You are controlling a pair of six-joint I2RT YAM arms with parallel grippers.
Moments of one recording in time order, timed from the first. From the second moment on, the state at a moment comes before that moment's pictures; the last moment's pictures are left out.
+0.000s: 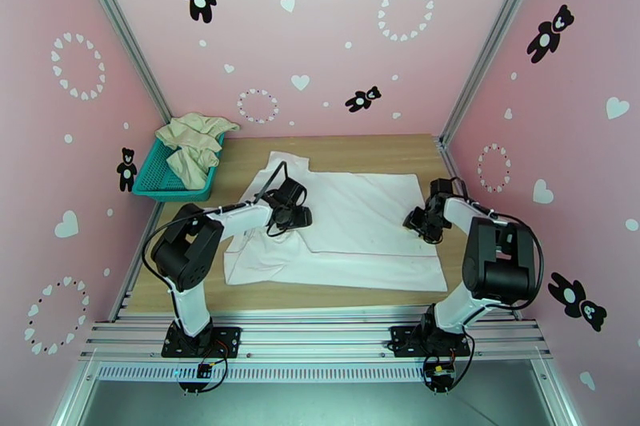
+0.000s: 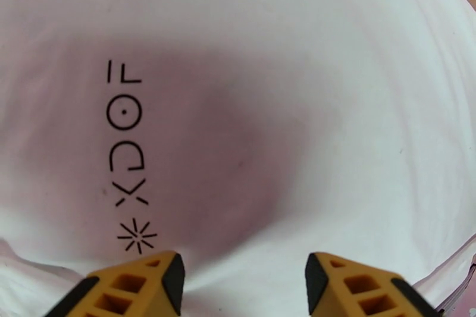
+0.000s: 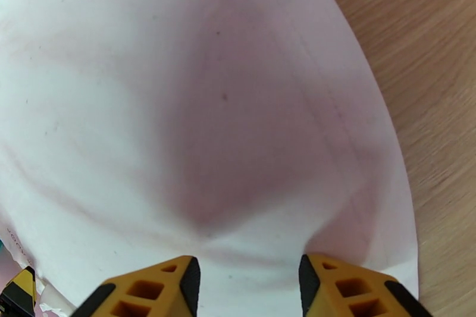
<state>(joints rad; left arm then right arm) -0.59 1.87 1.23 -0.44 0.04 -0.69 -0.18 1.68 1.00 -0.68 -0.17 0.40</state>
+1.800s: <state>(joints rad) -0.15 2.81 2.63 -0.66 0.20 -0.52 -0.19 2.46 2.13 -0.86 -0.13 0.06</state>
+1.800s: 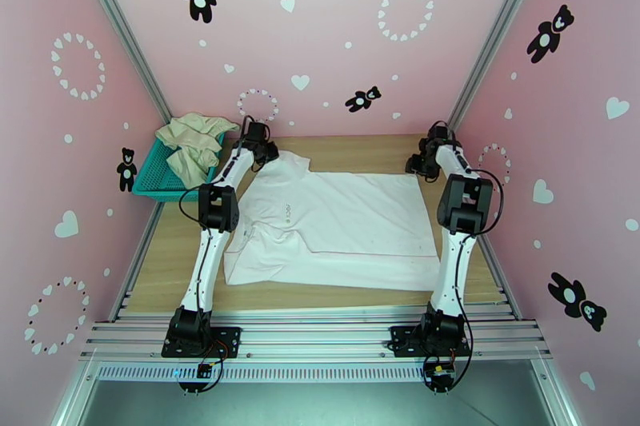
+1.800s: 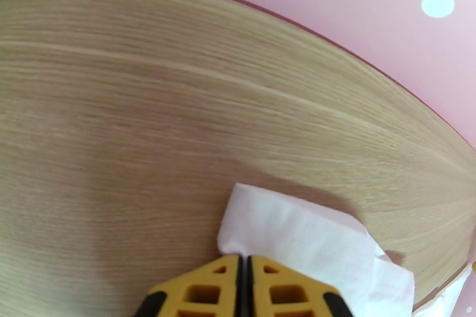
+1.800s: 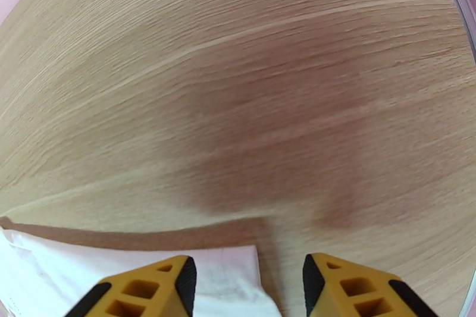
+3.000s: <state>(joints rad) -0.12 2.73 2.49 -0.42 0.44 -0.51 -0.18 2.54 2.27 -0.91 -0.28 0.14</state>
